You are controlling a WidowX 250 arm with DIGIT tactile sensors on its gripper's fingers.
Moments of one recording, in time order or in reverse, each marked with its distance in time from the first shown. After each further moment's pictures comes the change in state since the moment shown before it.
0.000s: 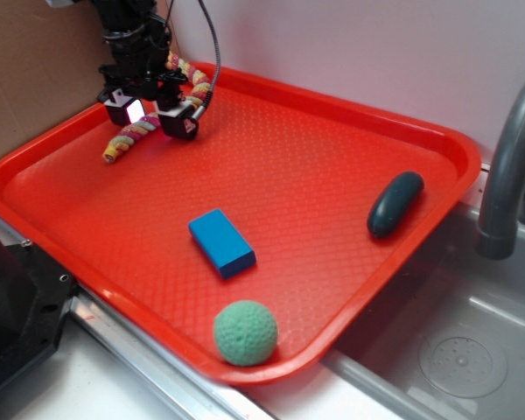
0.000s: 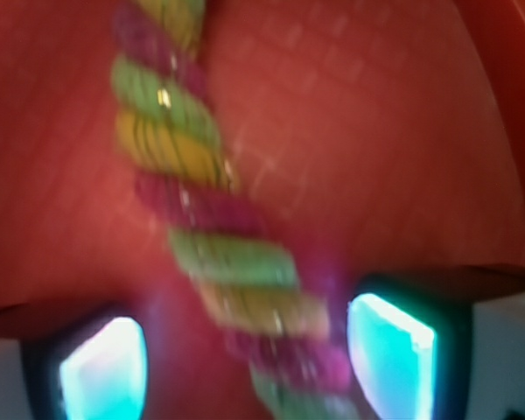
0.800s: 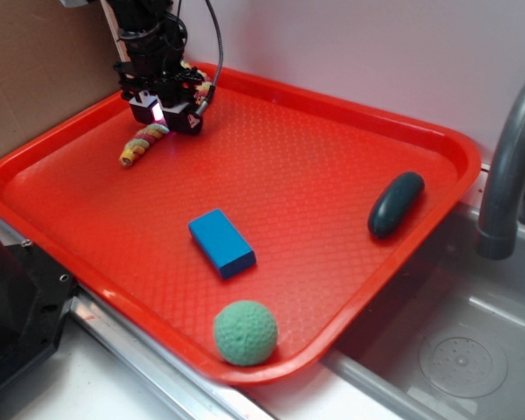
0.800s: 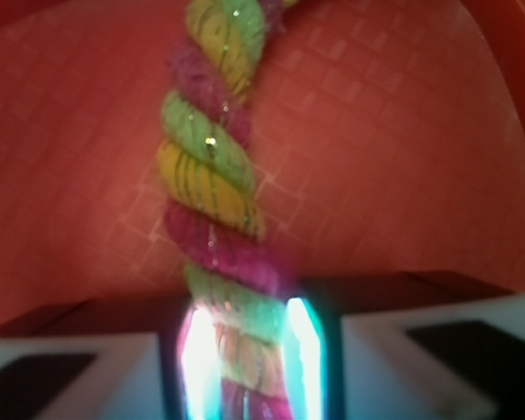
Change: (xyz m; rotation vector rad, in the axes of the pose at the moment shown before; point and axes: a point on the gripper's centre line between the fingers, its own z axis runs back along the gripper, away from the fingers) arm -0.001 -0.010 -0.001 0.012 -0.023 -0.005
